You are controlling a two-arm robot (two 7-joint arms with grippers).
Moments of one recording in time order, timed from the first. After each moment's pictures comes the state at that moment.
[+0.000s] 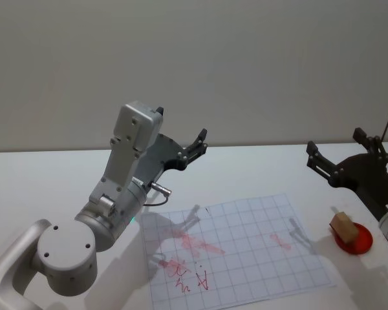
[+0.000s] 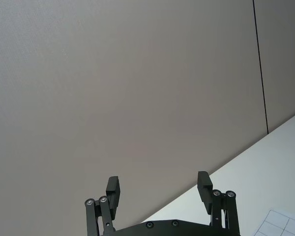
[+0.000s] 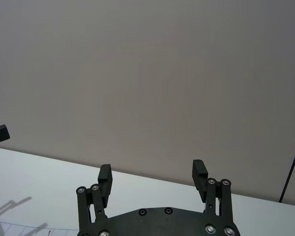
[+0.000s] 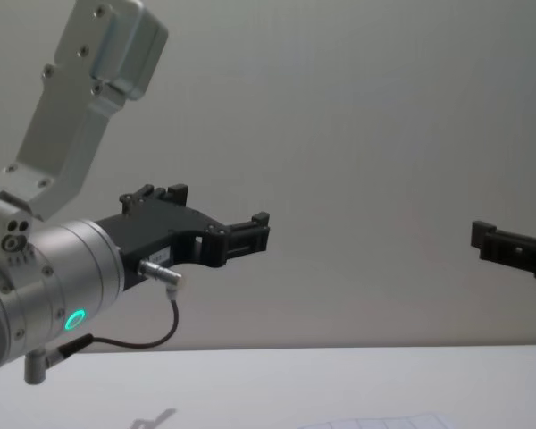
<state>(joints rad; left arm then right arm) -0.24 0.38 0.45 -1.63 -0.20 0.01 -0.01 -0.01 0.34 -0.23 -1.77 0.29 0.03 0.07</state>
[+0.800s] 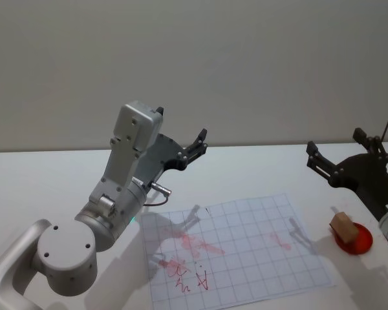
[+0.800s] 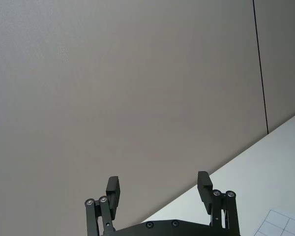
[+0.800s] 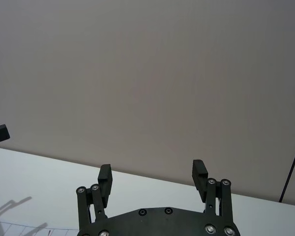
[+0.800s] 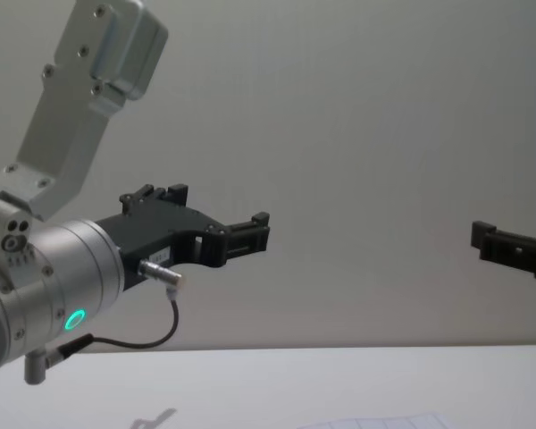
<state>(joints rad) -0.24 0.38 0.45 -1.63 -0.20 0.01 -0.01 -0.01 0.34 -0.23 -1.77 0.29 0.03 0.07</state>
